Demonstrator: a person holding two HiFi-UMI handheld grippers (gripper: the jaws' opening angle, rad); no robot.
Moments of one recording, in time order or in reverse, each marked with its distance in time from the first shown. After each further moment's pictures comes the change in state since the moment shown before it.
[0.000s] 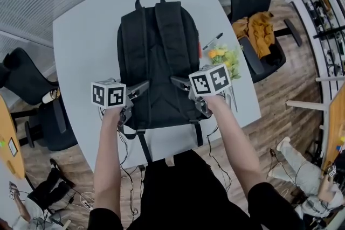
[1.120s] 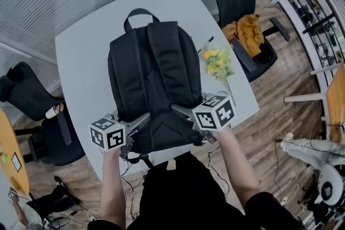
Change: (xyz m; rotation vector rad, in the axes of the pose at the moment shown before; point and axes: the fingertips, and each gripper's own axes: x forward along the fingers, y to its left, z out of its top) left arm -0.087 -0.081 -0.047 0.149 -0.069 -0.058; right arm -0.056 0.100 -0.051 -0.082 -0.085 -0.015
